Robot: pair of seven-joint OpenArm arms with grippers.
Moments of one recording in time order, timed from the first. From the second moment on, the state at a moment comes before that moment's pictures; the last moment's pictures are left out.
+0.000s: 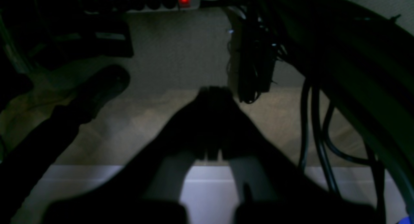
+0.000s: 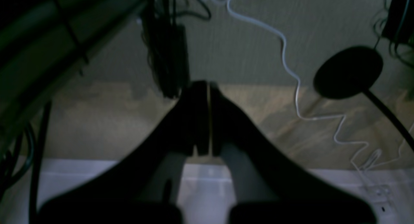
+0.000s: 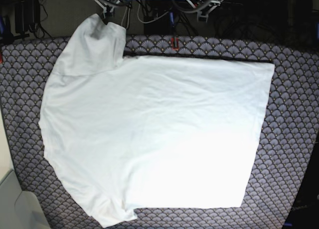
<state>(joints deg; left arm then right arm) 1.0 0.3 4.1 7.6 -2.4 -0.6 5.7 -3.5 0.4 0.4 6.9 -0.5 0.9 -3.2</state>
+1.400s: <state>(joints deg) 5.4 0.1 4.1 11.3 -2.4 -0.7 5.3 -5.9 0.9 0.4 8.0 -0.5 0.5 -2.8</state>
